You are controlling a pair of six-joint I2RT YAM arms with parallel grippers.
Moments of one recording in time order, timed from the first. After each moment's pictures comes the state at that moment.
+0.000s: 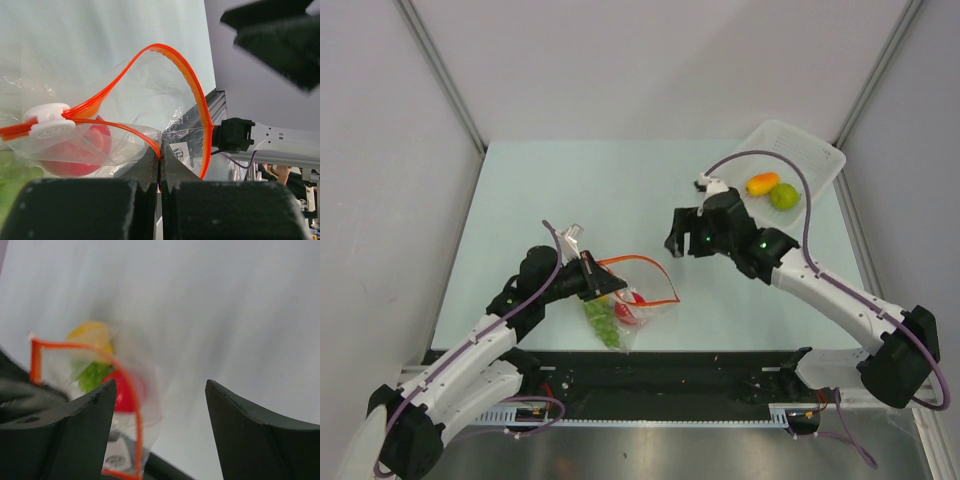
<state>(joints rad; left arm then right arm) -0.50 0.80 0.45 -0.07 0.47 -0.90 0.69 1.27 1.09 -0.42 0.06 0.50</state>
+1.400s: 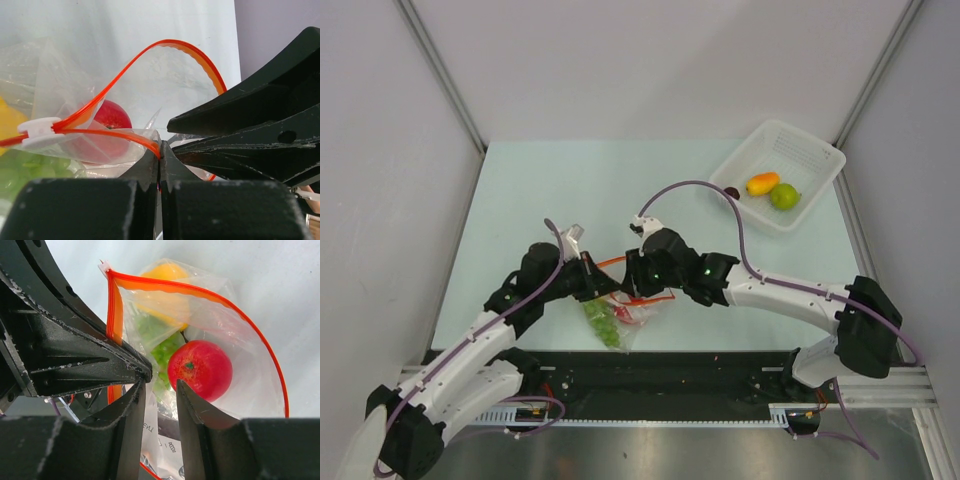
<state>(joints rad) -0.50 0.81 0.51 -0.21 0.43 -0.81 1.06 1.47 1.09 -0.26 0.01 0.62</state>
